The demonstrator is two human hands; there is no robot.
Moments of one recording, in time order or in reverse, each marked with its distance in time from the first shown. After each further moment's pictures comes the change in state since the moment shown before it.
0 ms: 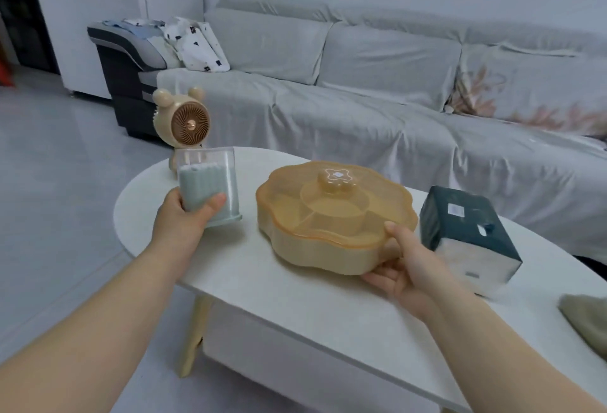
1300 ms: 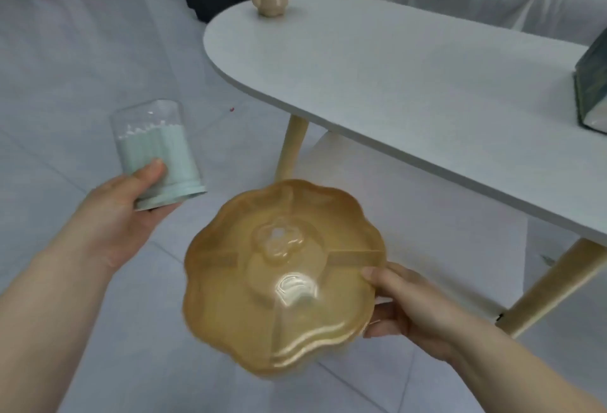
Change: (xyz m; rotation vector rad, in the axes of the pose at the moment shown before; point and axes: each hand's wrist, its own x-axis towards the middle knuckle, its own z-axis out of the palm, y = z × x) left_hand -0.119 -0.080 -0.168 -0.321 -0.030 -0.283; right_hand -0.062 0.197 -0.015 -0.477 -0.511 0.371
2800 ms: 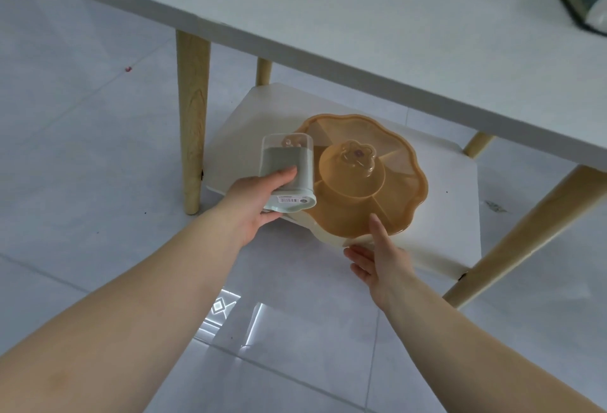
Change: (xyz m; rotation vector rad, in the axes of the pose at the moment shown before) left_hand 0.059 -0.173 0.163 0.155 -0.265 -0.513; right_hand 0.102 0.066 -0.077 0.538 0.793 0.092
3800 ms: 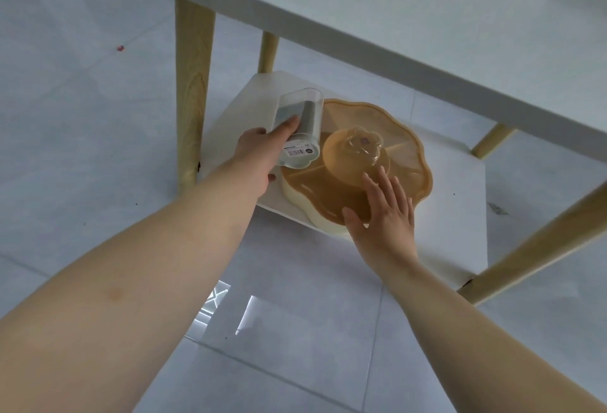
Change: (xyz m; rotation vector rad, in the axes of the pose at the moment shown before) left_hand 0.045 0.029 0.014 0.169 0.134 0.049; right_hand 0.006 -0.020 0.015 -1.192 0.034 -0.967
